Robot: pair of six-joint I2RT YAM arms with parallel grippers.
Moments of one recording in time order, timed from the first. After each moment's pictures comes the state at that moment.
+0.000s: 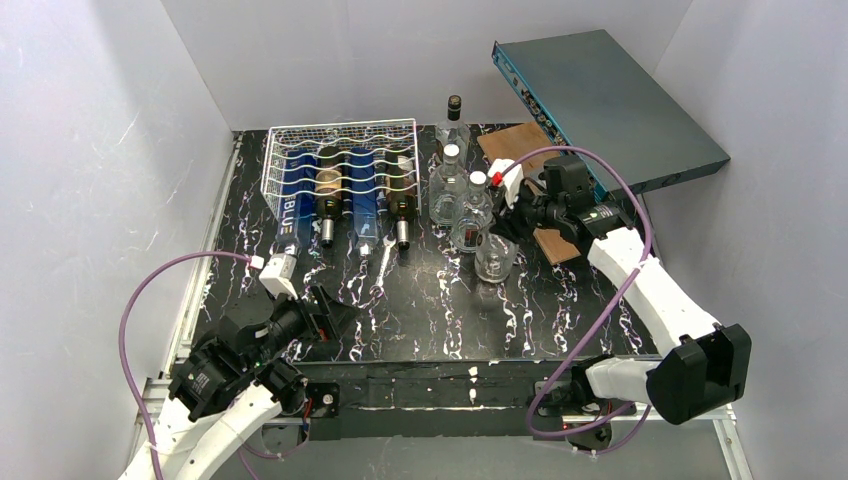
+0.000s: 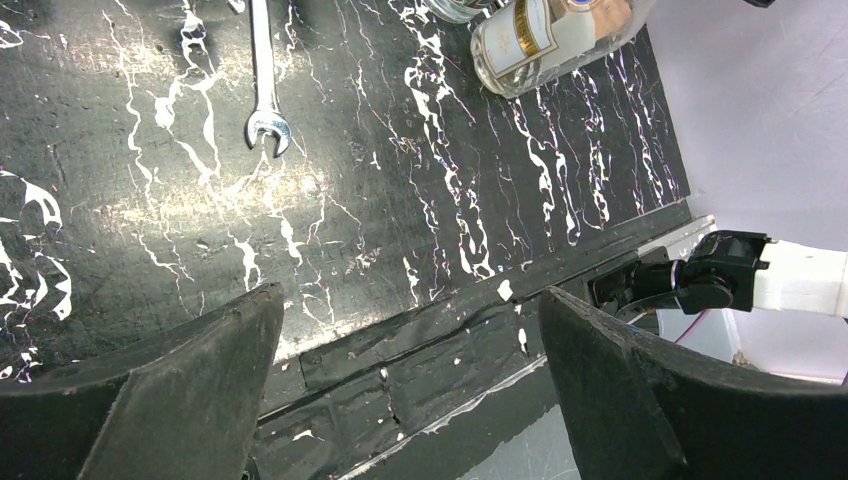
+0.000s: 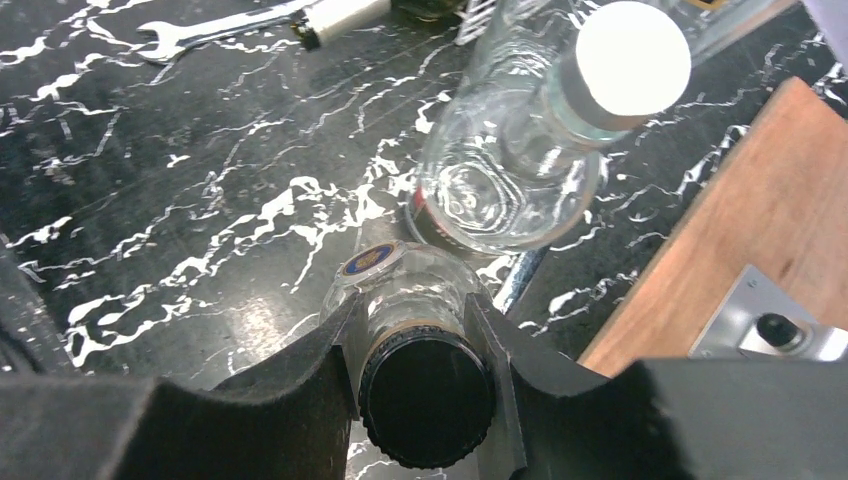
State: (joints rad) left arm -0.66 0.25 0.68 -0.87 -0.02 -0.67; right arm 0.40 1.25 1.12 -0.55 -0.51 -0.53
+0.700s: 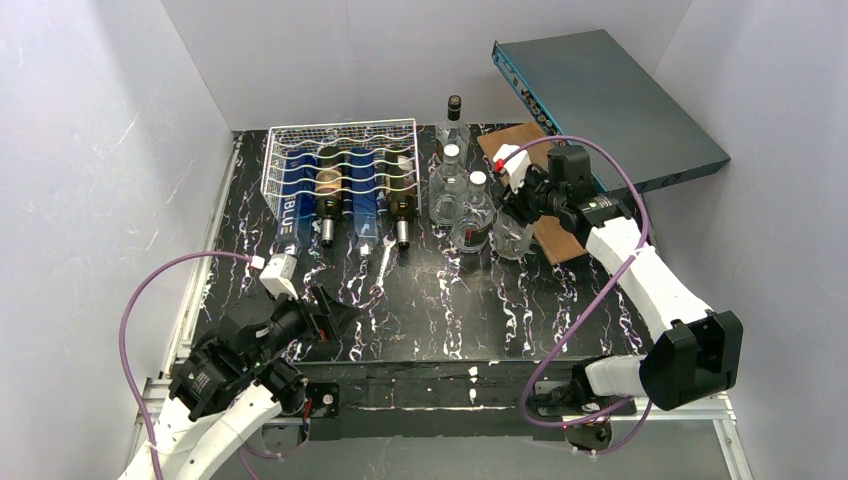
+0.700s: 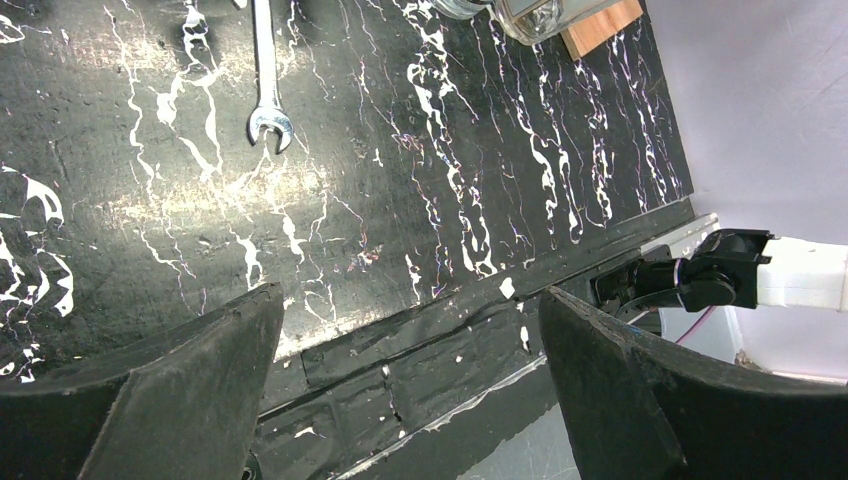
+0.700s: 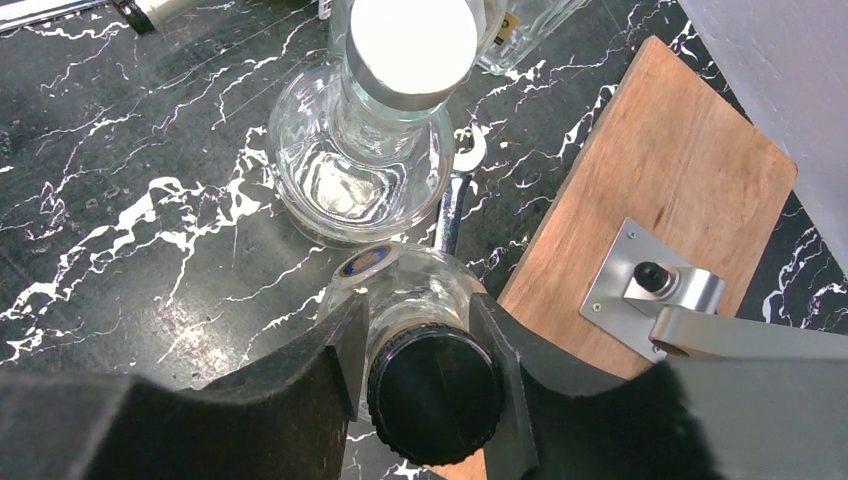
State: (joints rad) left arm -0.66 0.25 0.68 -0.88 -0.02 -0.67; right arm 0.35 1.31 1.16 -0.47 -0.34 -0.57
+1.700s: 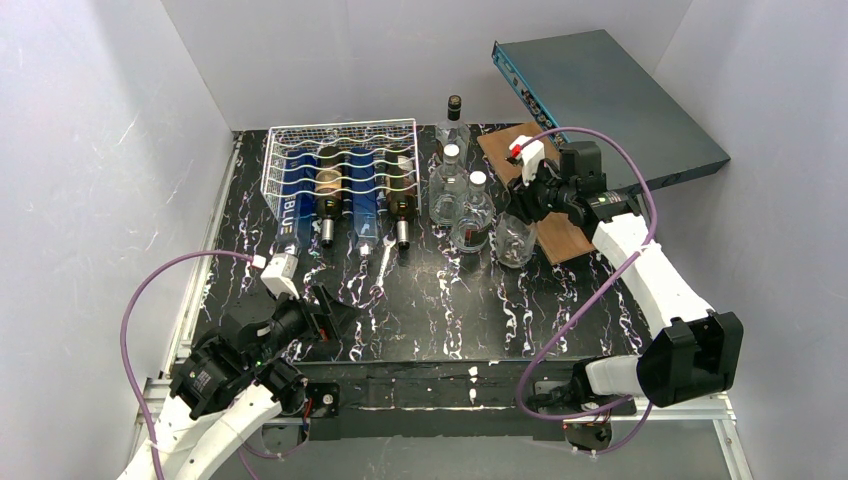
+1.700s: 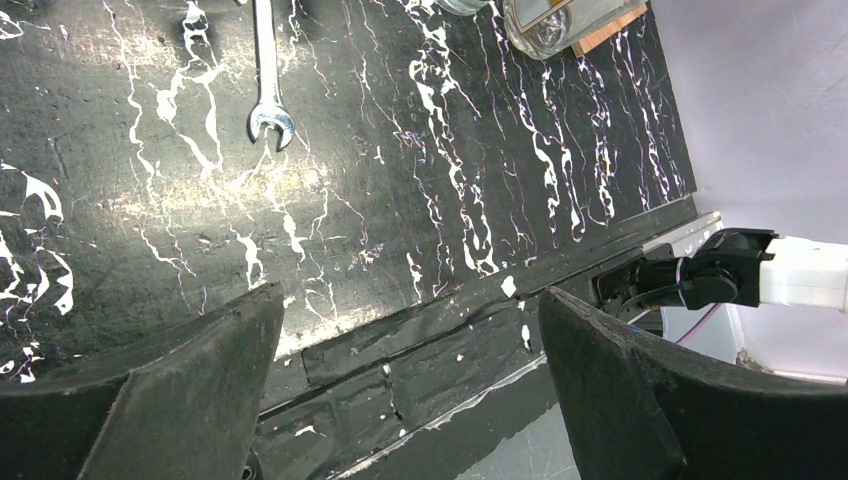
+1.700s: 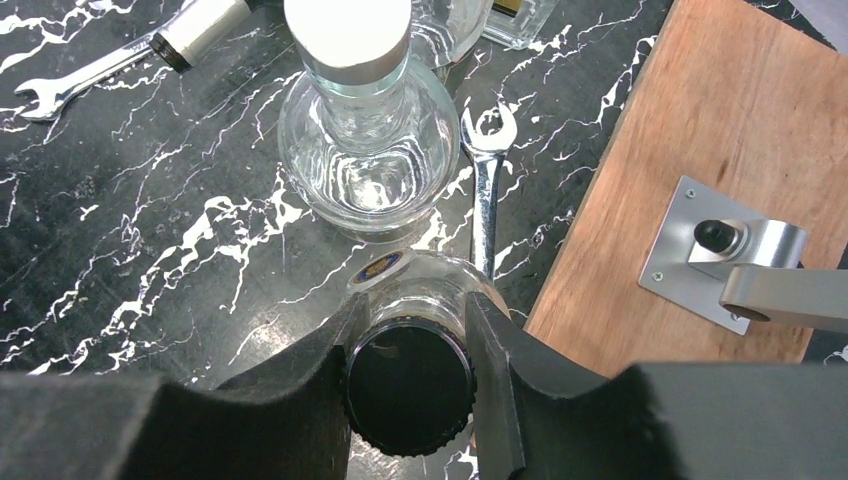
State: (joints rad) left arm -0.66 0.26 0.68 -0.88 -0.02 -0.67; right arm 0.29 1.32 1.18 -0.52 -0.42 -0.41
